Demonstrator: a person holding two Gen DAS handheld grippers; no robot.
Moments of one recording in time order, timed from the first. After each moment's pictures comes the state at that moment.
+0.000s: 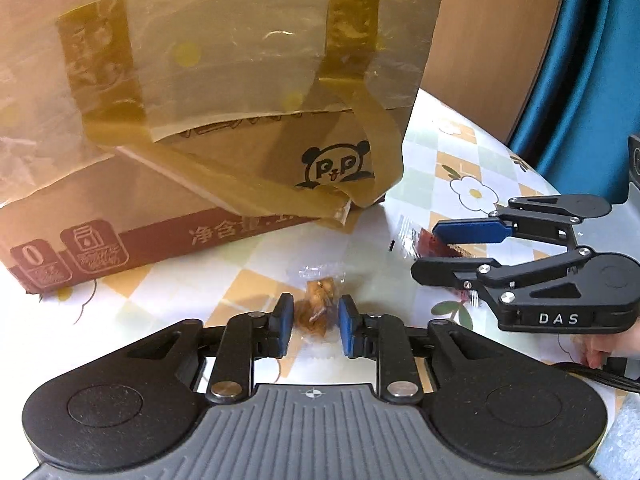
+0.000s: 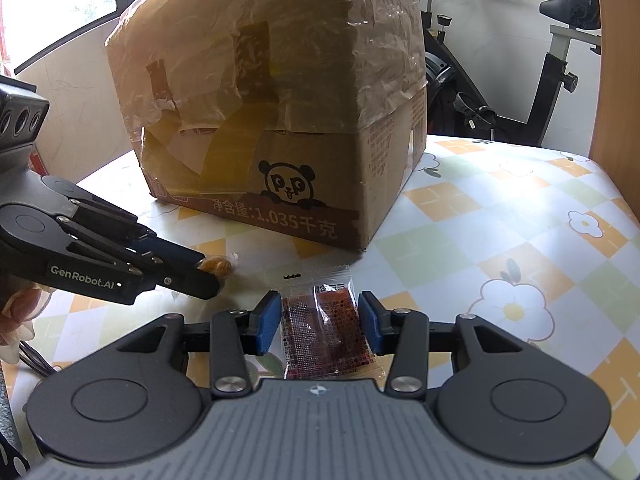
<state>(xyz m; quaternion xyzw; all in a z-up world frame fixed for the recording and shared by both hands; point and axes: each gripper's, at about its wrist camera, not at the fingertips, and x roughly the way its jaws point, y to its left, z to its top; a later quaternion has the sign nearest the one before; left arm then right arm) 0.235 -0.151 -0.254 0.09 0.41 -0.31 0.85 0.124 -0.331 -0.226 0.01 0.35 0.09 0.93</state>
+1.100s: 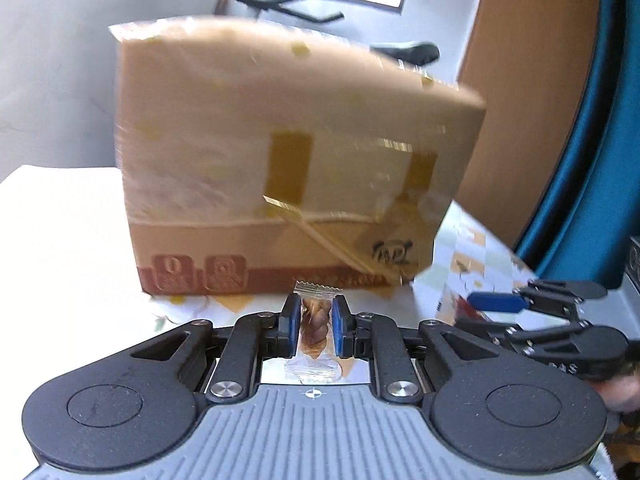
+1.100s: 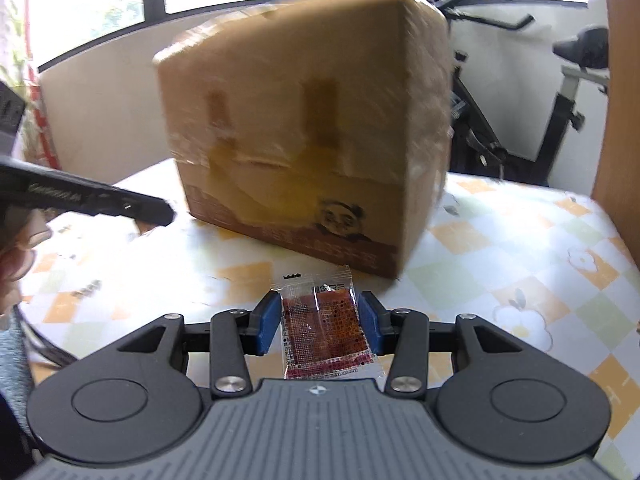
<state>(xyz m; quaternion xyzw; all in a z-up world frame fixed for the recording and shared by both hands) 0.192 -0.051 -0.193 -0.02 0.31 -0.25 0.92 0.090 -0.298 -0.187 -0.02 0.30 0.11 0.95</state>
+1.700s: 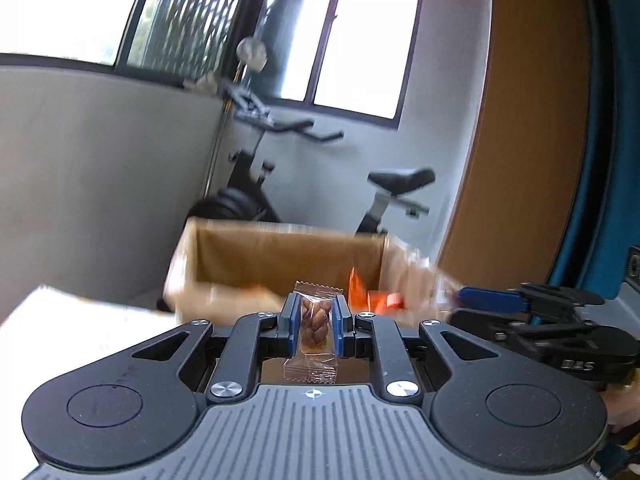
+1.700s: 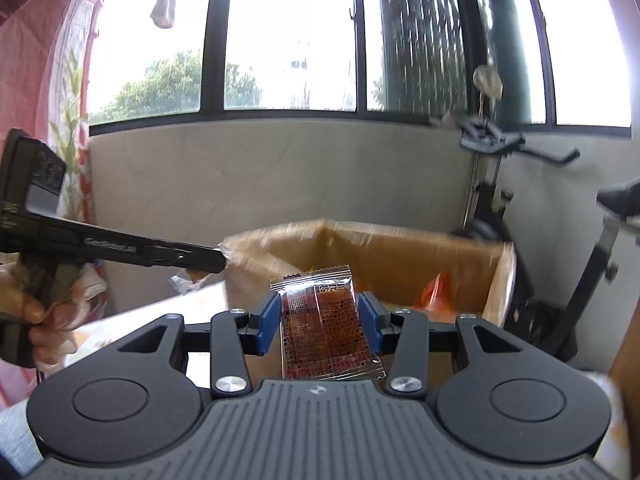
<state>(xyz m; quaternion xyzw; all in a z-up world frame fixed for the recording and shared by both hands) 0.228 -0.016 -0.067 -0.05 0.17 -0.26 0.95 0.168 -0.249 -0.052 -0.05 0.16 0.16 0.97</state>
